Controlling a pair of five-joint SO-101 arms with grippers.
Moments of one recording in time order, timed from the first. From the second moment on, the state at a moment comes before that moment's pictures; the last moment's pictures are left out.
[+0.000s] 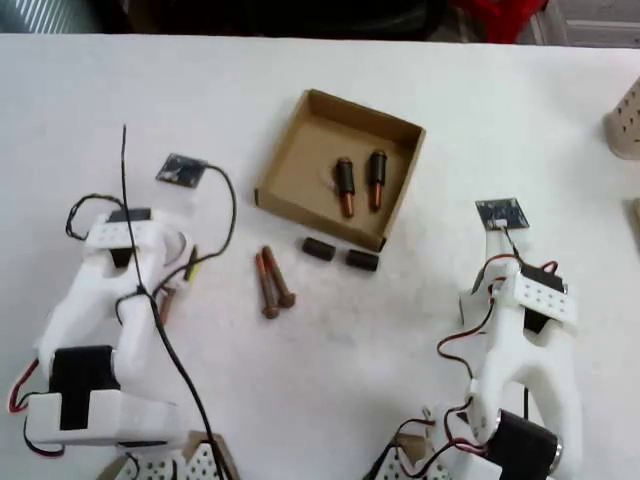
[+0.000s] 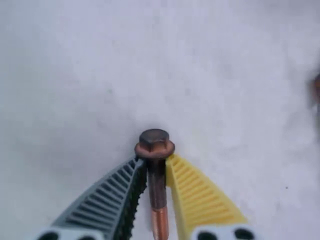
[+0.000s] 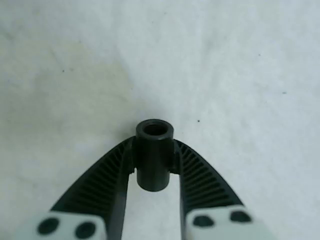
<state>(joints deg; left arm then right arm) -11.2 -1.2 39.6 55.0 -16.8 20.8 -19.2 54.0 51.9 30.6</state>
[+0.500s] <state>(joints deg) -11.1 -0.9 39.6 55.6 -19.5 20.8 -19.2 54.0 51.9 30.6</state>
